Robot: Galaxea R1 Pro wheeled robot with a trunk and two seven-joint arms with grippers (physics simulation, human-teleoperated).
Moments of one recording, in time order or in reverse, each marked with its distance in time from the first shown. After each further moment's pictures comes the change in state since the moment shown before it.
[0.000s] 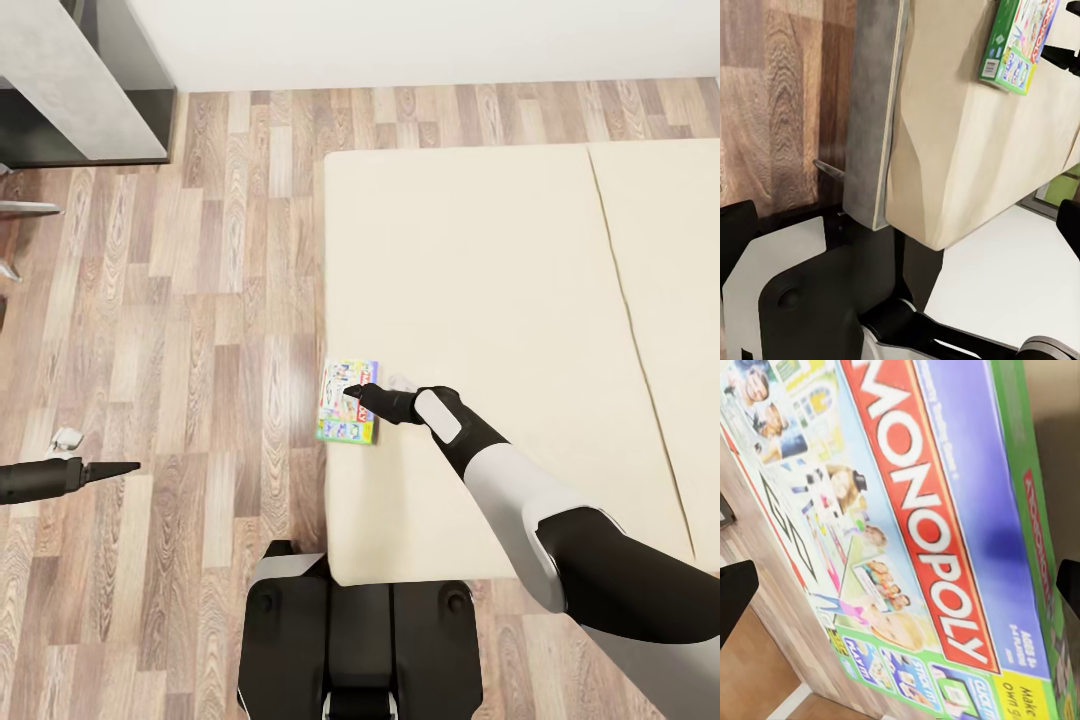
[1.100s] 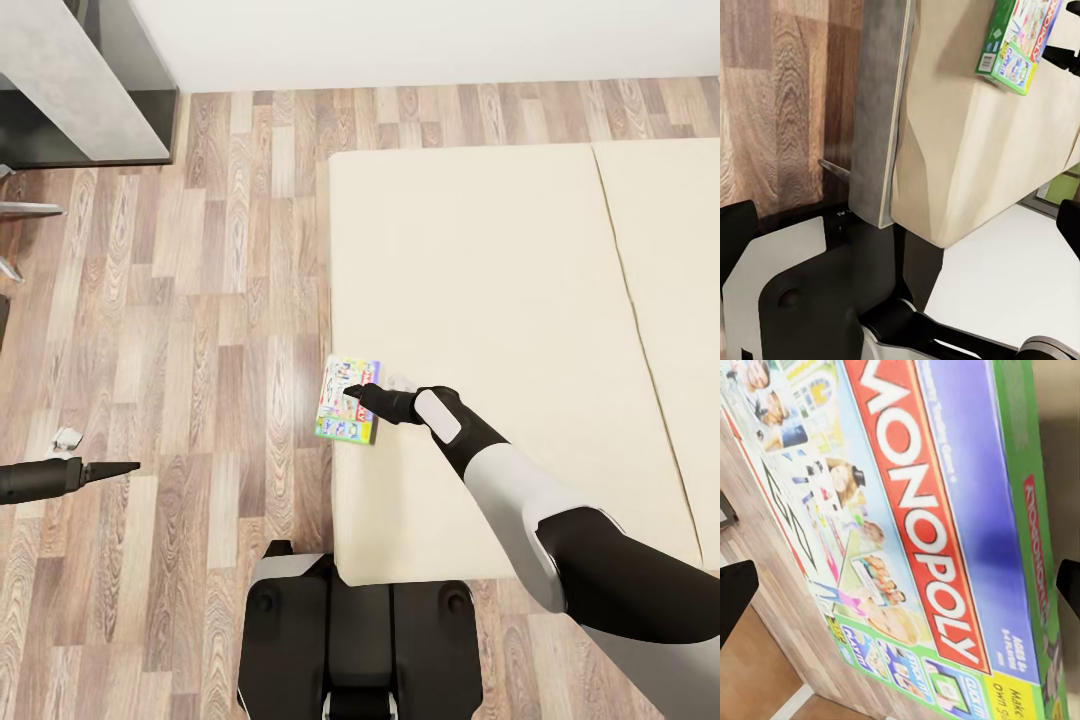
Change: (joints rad) left arm 0.000 0.000 0.000 0.000 0.000 0.000 0.000; right arm 0.000 0.000 0.000 0.000 -0.001 0.000 0.000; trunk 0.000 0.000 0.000
